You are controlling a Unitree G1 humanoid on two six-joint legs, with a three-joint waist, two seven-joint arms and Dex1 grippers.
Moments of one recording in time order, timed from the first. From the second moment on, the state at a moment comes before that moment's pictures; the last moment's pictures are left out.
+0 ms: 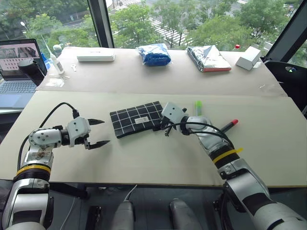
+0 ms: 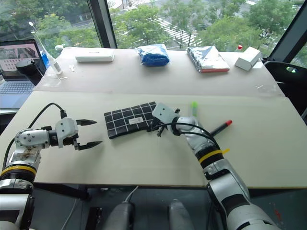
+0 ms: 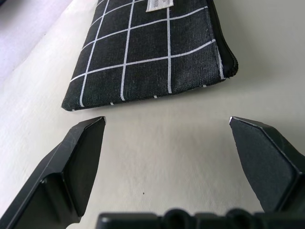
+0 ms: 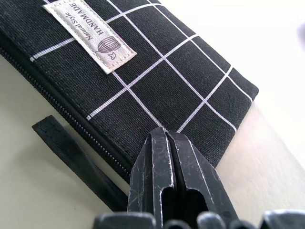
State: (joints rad) left arm -0.54 0.75 0.02 0.76 -0.09 -0.50 -1.23; right arm -0.80 -0.30 0.35 0.53 -0.14 0.15 0.65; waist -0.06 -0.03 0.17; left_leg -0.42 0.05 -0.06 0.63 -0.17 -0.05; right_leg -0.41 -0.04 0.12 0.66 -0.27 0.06
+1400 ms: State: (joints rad) left arm -0.75 0.65 -0.15 1.12 0.10 -1.00 -1.02; right arm -0.78 -0.26 0.33 0.50 -0.14 0.16 0.69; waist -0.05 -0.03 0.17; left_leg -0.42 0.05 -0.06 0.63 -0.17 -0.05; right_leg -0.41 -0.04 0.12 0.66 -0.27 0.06
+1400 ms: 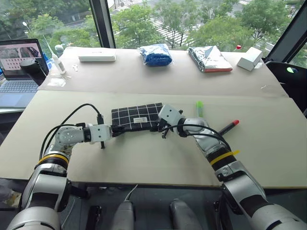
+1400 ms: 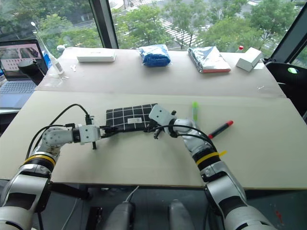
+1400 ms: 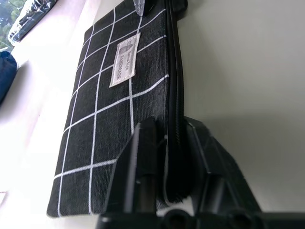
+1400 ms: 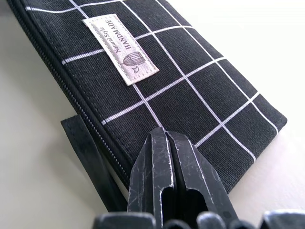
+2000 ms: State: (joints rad) left arm -0.71 0.63 -0.09 1.06 -0.09 -0.82 -1.25; right arm -0.76 -0.20 0.17 0.43 0.07 0.31 0.77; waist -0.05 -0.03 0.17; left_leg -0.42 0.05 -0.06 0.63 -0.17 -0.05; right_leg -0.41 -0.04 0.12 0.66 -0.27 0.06
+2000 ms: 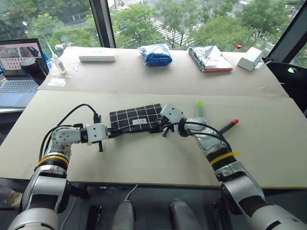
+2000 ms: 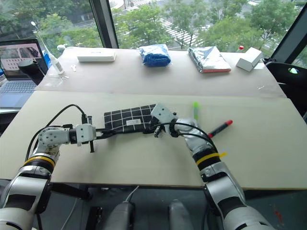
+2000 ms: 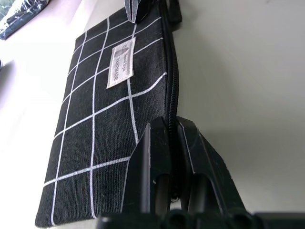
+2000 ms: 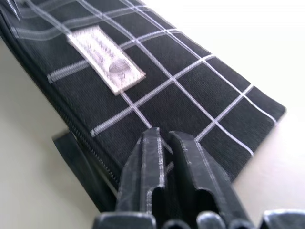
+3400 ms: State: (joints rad) left arm -0.47 0.52 0.05 0.34 -0.28 -0.04 -0.97; right arm -0.63 -0.16 0.04 0.18 0.29 0.61 0.48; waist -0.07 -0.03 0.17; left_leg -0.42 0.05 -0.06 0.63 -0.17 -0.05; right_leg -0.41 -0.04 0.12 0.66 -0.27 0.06
